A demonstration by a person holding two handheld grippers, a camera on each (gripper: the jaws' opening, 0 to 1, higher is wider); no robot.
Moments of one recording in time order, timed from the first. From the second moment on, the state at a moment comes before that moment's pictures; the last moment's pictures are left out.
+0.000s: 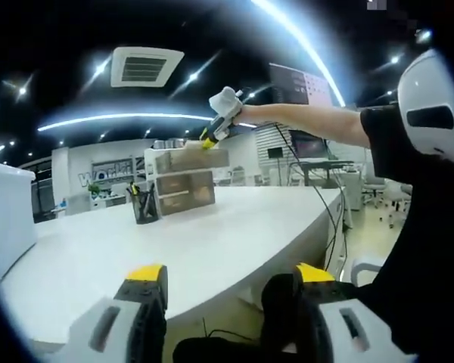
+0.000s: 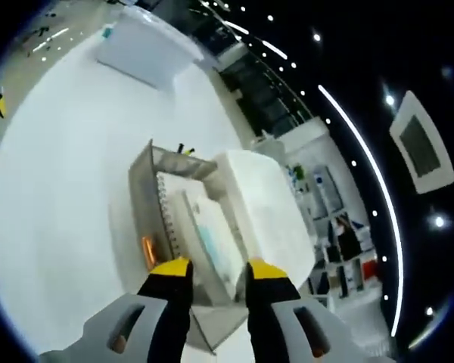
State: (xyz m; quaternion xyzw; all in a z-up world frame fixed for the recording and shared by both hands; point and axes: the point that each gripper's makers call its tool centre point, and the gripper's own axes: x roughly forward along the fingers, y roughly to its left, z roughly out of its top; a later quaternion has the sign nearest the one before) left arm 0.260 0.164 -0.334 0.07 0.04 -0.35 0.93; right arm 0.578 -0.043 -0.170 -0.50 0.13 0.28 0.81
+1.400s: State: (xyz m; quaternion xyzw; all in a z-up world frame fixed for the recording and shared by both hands) left arm 0.270 0.142 -0.326 0.06 0.05 -0.38 0.92; right arm 0.434 -0.116 -0.207 -0.14 0.01 0.35 0.93
